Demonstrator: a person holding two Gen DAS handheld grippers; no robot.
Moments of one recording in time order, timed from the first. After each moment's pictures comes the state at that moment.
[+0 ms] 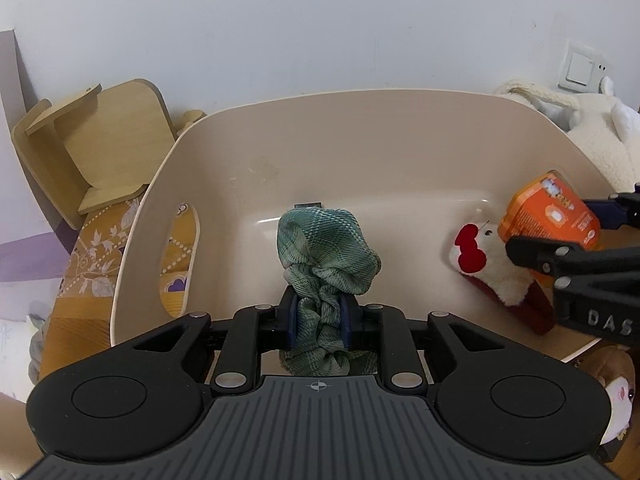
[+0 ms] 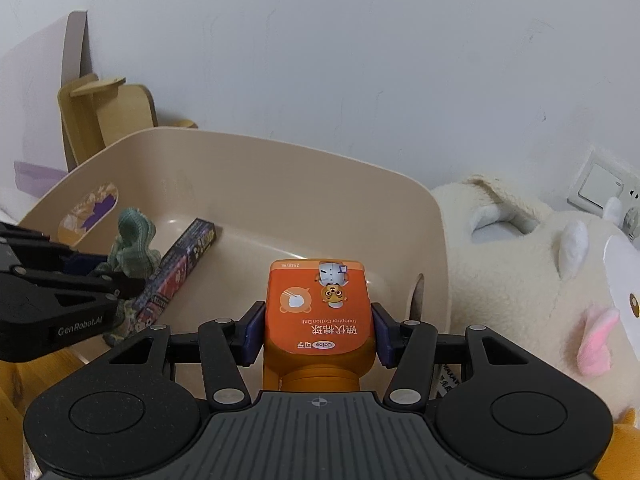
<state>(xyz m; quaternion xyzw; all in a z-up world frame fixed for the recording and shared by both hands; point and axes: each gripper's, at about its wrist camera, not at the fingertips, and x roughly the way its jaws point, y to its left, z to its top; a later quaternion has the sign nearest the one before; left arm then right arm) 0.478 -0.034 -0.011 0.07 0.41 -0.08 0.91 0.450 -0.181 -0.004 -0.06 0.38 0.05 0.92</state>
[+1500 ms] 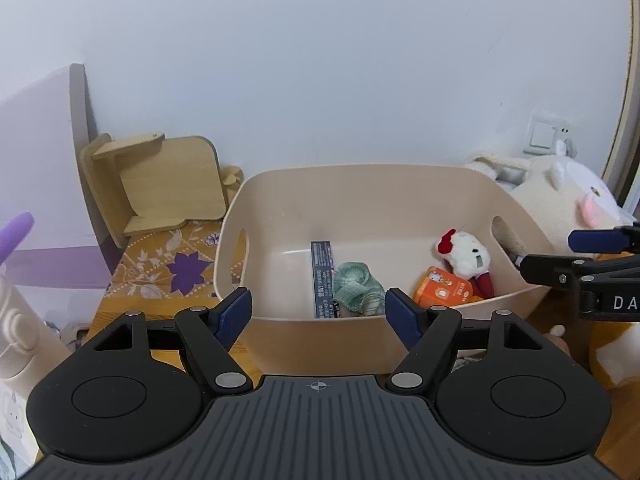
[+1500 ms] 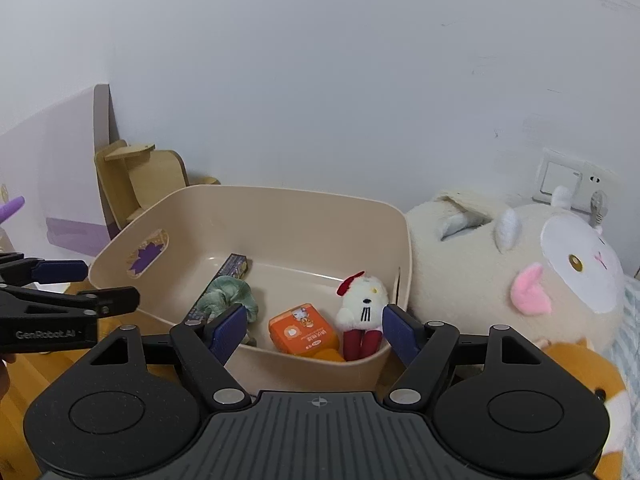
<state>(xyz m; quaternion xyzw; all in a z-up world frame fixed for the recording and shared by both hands) 0.377 -0.003 0.050 0.04 0.31 -0.08 0.95 0.366 -0.202 0.042 0.01 0.32 0.06 0.95</state>
